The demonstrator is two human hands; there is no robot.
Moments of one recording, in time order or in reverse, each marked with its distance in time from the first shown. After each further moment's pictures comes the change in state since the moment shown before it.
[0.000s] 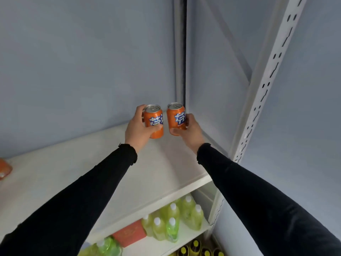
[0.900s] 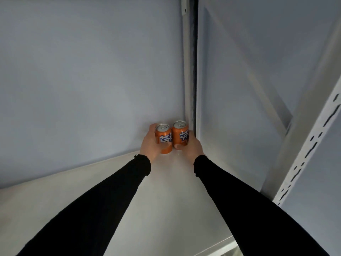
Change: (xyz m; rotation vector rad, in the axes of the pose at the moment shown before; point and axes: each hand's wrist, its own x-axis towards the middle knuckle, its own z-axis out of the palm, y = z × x) left_hand 0.138 -0.061 0.069 -0.047 -0.024 -0.091; right_hand 0.153 0.038 0.030 -0.050 -0.091 -0.026
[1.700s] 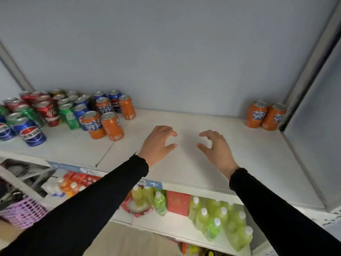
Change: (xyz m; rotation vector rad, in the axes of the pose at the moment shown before) left_hand -0.312 -0.009 -0.227 0.783 0.177 0.012; right_hand -0.232 -0.099 0.110 -0.344 -0.442 -0.499
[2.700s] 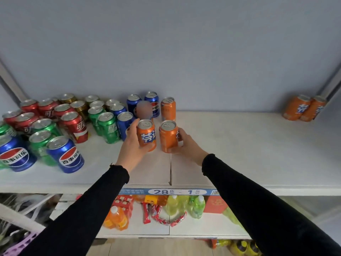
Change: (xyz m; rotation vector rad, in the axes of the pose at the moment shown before) left_hand -0.056 -0.308 -0.110 -0.569 0.064 -0.281; right_hand 0.105 -0.210 0.261 0.339 -0.274 0.227
